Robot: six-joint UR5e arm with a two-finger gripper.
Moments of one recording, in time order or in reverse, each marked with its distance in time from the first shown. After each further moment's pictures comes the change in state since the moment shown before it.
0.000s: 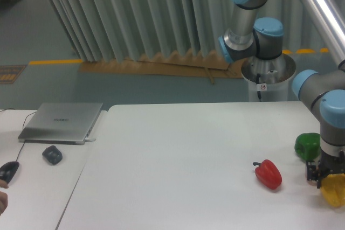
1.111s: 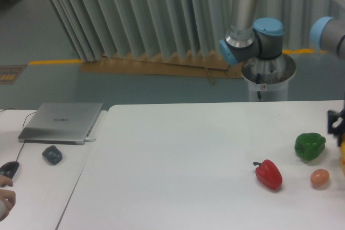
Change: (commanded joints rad) arm 0.230 0.239 0.011 -0.204 -0.112 0.610
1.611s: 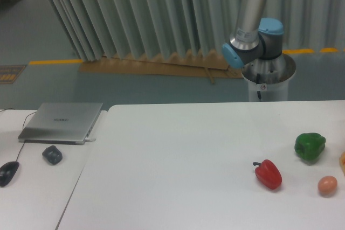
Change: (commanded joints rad) arm 0.133 -0.075 0.002 0.024 0.155 0.536
